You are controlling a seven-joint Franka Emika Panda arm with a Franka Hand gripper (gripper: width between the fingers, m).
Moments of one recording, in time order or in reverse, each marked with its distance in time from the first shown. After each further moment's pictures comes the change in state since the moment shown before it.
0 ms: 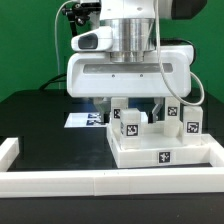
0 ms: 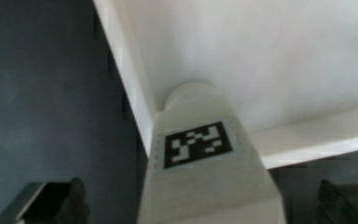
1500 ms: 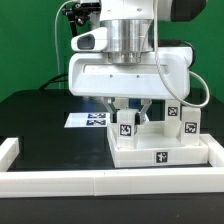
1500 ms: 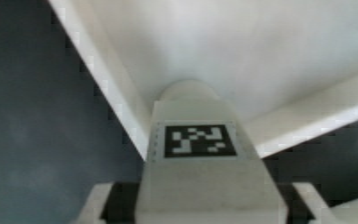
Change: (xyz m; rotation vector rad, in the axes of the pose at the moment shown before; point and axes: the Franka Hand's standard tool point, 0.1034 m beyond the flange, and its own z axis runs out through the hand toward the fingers) arm -0.003 0.002 0.002 0.026 0.010 0.473
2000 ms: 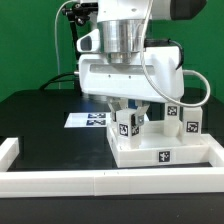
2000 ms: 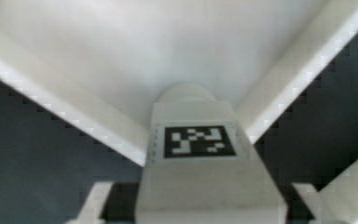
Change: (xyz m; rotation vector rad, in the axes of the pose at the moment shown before) arm -0.003 -0.004 0.000 0.008 -0.009 0.445
